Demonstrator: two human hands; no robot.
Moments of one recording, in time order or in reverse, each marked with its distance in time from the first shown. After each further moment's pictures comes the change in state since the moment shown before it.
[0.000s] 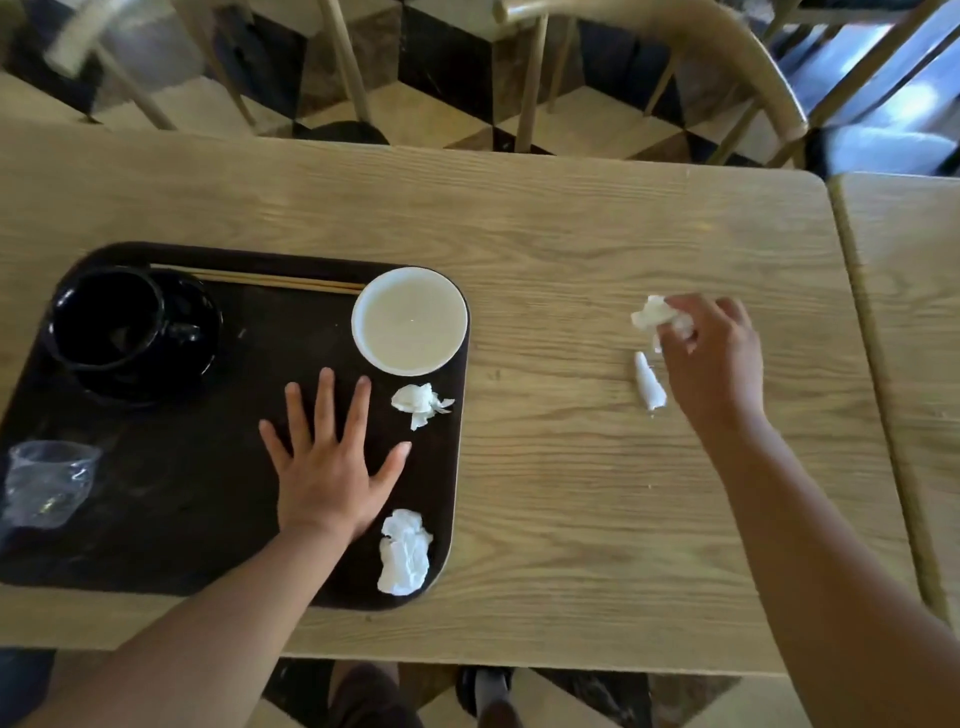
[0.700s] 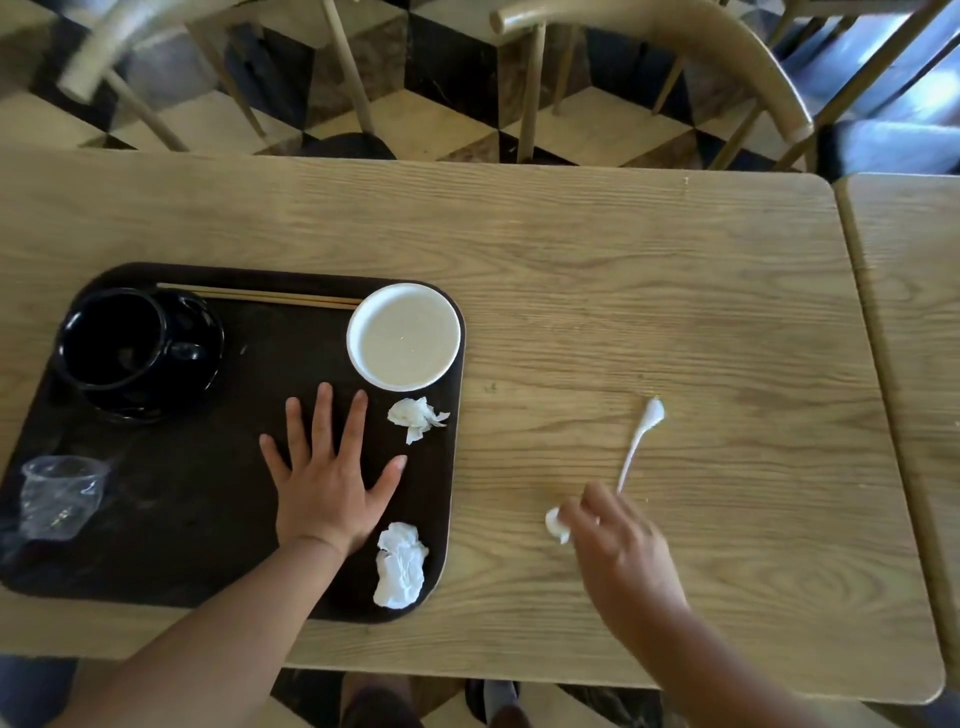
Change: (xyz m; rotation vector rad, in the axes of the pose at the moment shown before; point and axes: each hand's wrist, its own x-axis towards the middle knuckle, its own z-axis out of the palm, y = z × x) left_hand 0.000 0.000 0.000 0.031 -0.023 -0.026; right_hand -0.164 -0.019 0.012 -0.095 -0.364 -0.360
